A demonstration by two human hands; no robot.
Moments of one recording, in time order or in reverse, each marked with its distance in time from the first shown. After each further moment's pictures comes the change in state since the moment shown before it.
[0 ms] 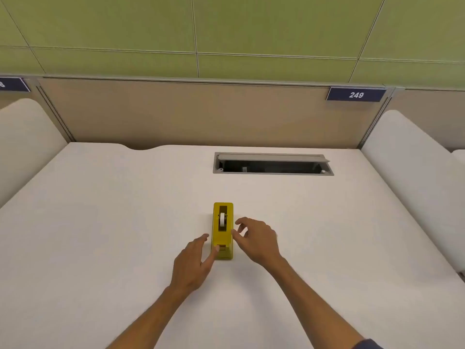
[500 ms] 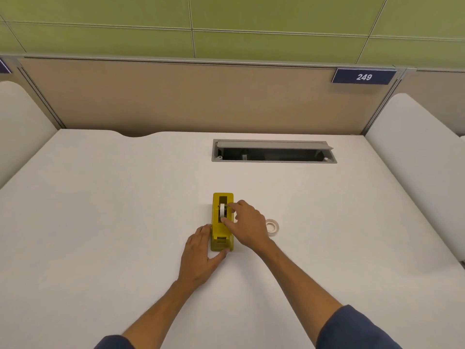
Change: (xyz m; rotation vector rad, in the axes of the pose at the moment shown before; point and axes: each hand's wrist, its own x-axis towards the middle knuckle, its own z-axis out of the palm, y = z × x) left_hand 0.010 -0.005 0.024 -0.069 0.027 0.153; right_hand 0.027 -0.017 0.014 -0.031 -0.120 -0.004
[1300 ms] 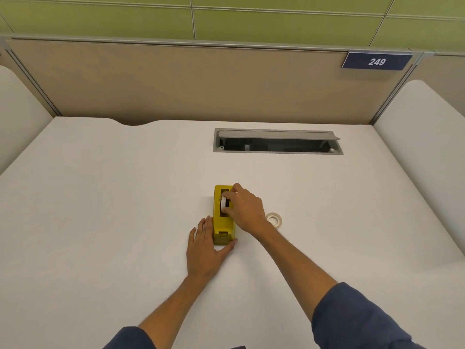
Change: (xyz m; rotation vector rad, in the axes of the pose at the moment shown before) left_hand 0.003 0.000 0.026 0.157 0.093 -0.108; right_hand 0.028 -0.005 0.000 -0.129 -0.062 -0.100
